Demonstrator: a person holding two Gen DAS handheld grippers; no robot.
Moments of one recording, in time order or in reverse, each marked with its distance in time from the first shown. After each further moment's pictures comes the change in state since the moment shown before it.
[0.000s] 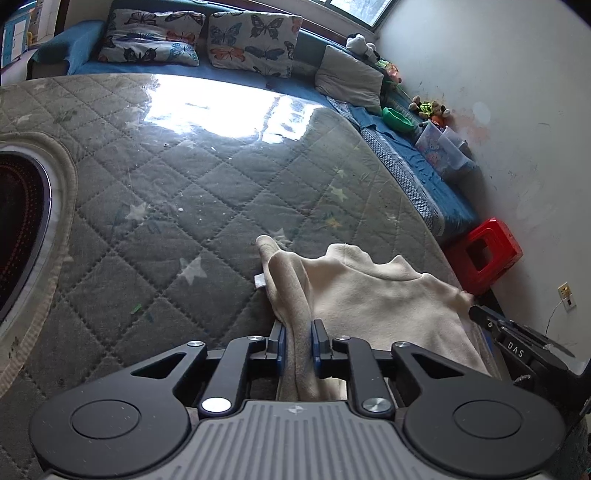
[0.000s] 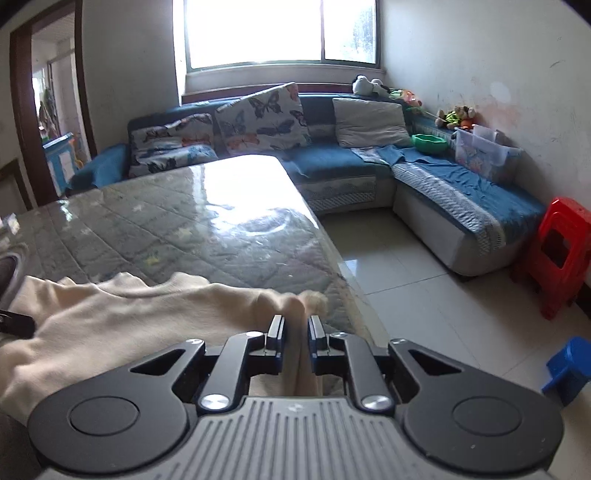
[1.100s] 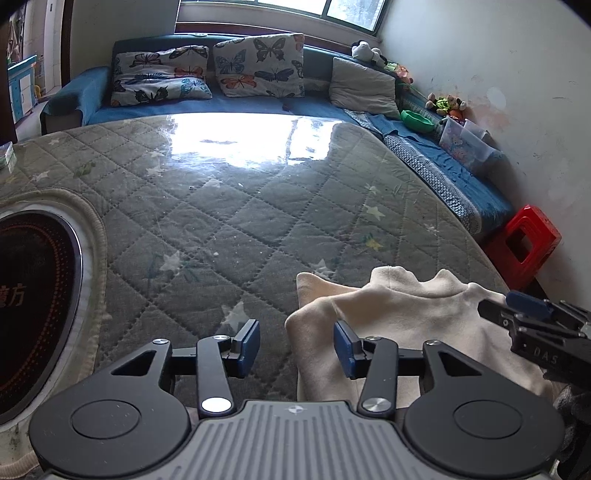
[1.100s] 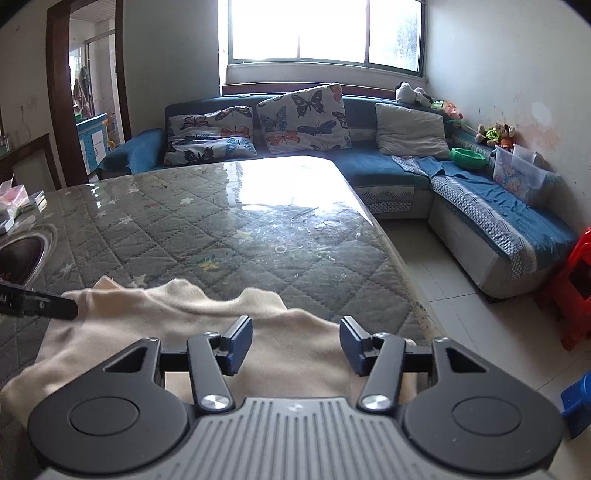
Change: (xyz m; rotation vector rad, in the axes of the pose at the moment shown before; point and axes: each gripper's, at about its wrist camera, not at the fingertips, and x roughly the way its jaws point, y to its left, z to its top) left arm 0.005 0.002 0.008 0.112 -0.063 0.127; right arm 0.013 0.057 0.009 -0.103 0.010 0.096
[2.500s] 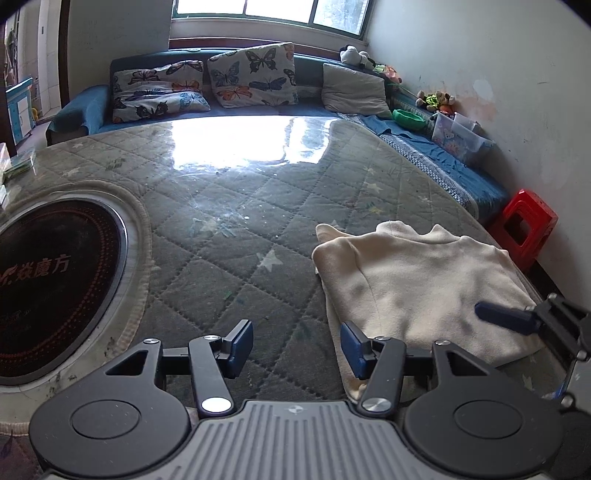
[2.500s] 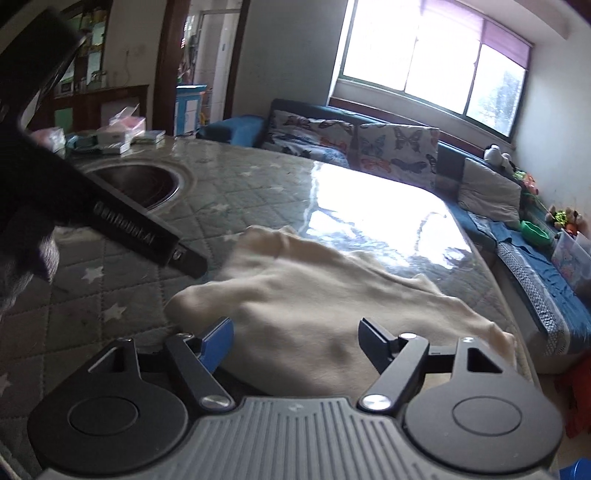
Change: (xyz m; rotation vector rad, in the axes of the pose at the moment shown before) left arm -0.041 0.019 -0.046 0.066 -0.035 0.025; right arm -0.057 0.126 -0.050 -0.333 -0.054 0.169
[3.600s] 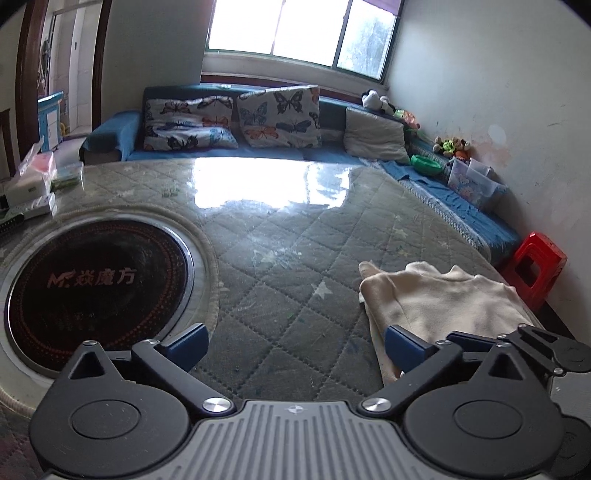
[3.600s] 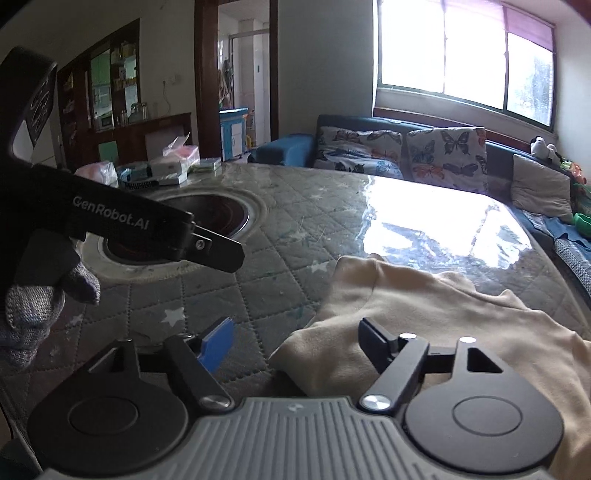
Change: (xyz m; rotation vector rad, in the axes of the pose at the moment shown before) left arm -0.052 0.033 -0.011 -0.045 -0.167 0.033; right arm -0.008 0.028 0.018 0.086 -0.078 0.185
